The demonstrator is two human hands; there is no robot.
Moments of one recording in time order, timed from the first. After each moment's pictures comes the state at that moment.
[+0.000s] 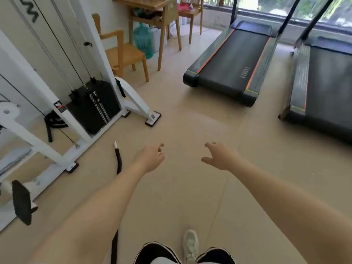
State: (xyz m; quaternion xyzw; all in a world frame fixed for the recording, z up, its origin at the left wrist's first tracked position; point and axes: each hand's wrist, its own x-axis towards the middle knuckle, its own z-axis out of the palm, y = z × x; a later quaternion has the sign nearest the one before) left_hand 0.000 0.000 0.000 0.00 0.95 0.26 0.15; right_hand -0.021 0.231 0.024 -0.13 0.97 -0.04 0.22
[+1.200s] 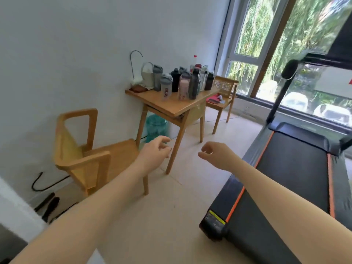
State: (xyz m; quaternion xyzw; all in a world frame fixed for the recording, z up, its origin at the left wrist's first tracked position) left_hand -1.085 -0.157 0.140 -0.07 0.88 0.46 -0.08; right_hand -1.146 0.039 0.158 -0.18 0.95 -0.23 0.10
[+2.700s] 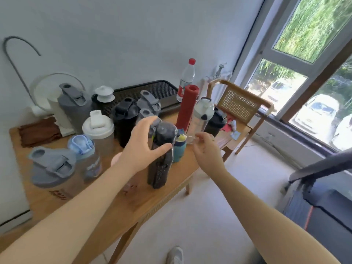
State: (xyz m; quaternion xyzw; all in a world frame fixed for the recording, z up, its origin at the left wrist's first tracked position) left_hand -2.025 -0.207 0.145 -0.07 0.87 0.44 -0.20; right_hand -2.120 -0.037 0.122 -0.20 0.90 -0.38 -0.01
